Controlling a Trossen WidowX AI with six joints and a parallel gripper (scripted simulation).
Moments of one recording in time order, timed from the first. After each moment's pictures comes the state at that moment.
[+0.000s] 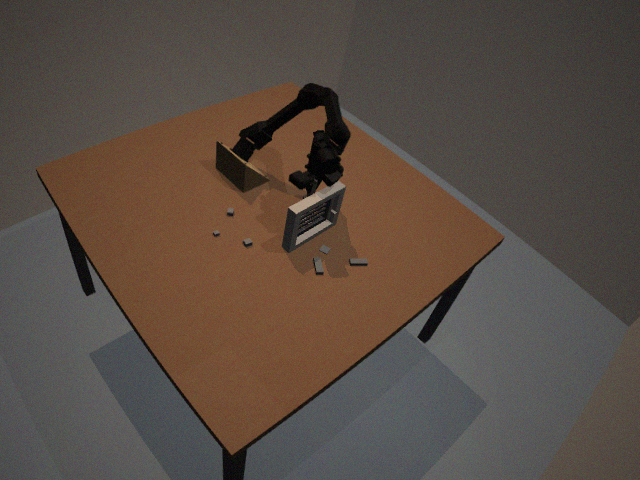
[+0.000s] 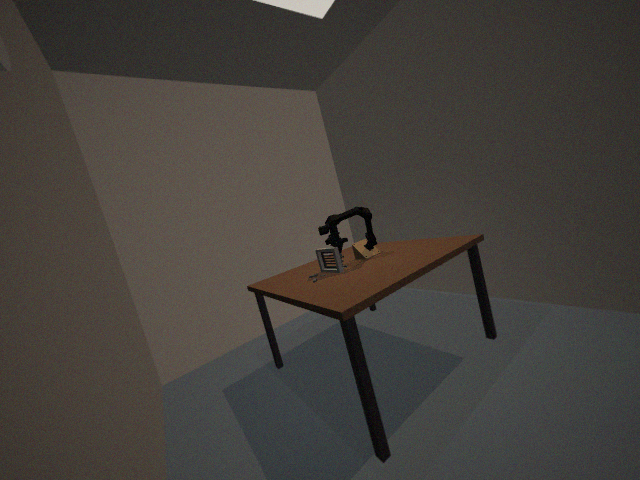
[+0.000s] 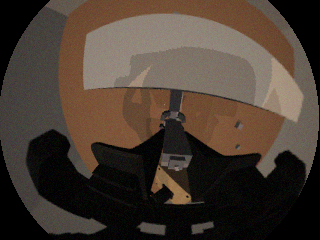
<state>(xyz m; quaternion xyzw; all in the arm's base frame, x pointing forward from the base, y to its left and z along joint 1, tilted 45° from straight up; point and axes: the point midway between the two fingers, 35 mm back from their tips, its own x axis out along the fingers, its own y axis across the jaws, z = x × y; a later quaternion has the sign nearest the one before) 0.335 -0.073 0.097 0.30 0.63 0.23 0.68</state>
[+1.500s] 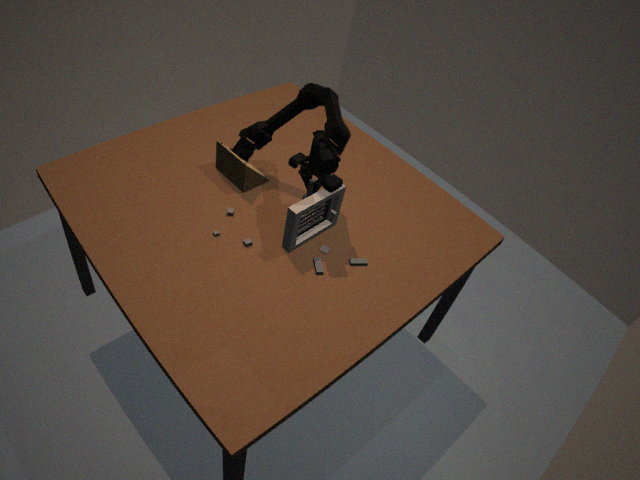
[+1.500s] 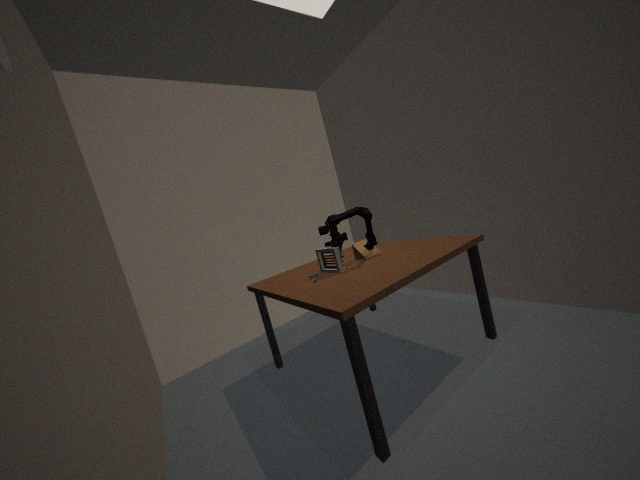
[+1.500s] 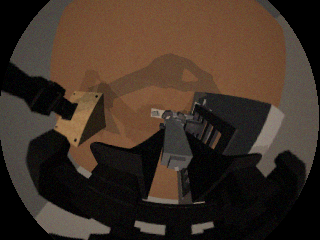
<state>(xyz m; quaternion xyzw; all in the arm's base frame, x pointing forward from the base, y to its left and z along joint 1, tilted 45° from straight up) 0.334 -0.073 0.096 -0.30 0.25 0.62 0.68</state>
